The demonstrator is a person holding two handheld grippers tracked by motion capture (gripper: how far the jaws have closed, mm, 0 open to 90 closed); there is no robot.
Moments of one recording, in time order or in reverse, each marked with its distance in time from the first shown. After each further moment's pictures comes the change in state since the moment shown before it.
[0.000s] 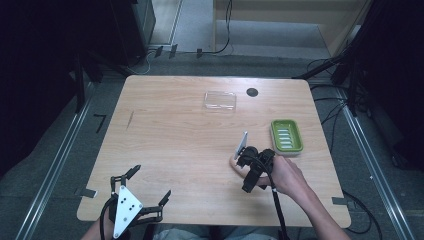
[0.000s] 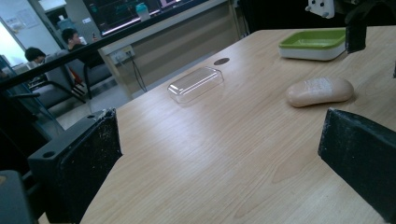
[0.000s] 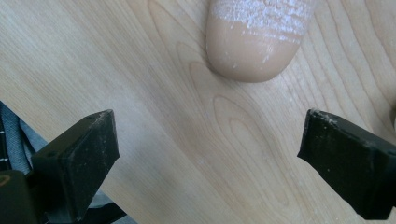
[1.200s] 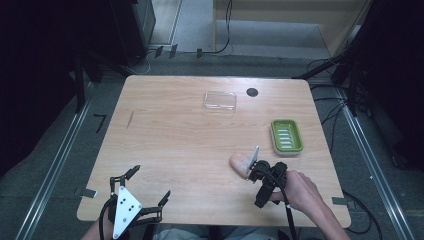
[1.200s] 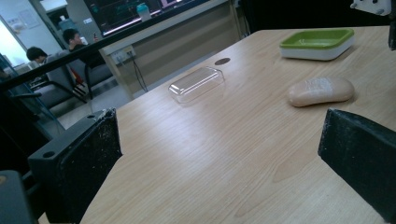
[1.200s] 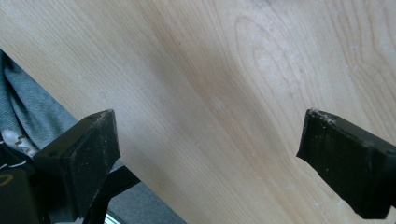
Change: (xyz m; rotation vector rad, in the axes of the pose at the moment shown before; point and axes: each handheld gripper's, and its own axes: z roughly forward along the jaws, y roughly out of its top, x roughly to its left) left arm 0.000 0.000 -0.001 0.001 0.003 0.003; right arm 0.010 -0.043 0.009 0.048 -0.007 -0.002
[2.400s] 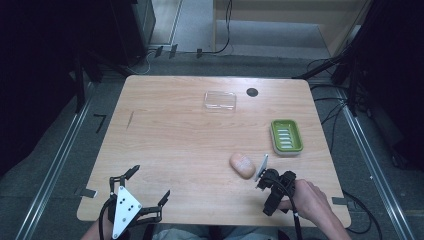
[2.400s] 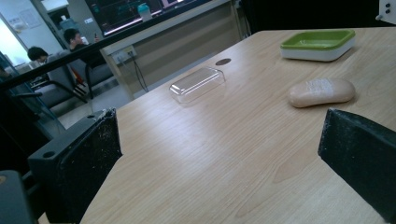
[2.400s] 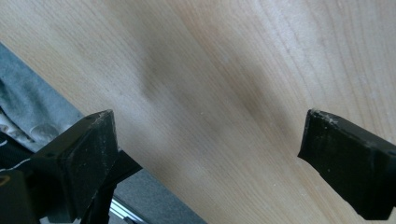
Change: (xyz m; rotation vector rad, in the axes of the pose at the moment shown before) left arm 0.001 0.000 -0.001 -0.003 0.003 -0.007; right arm -0.003 -0.026 0.022 0.046 0.029 0.045
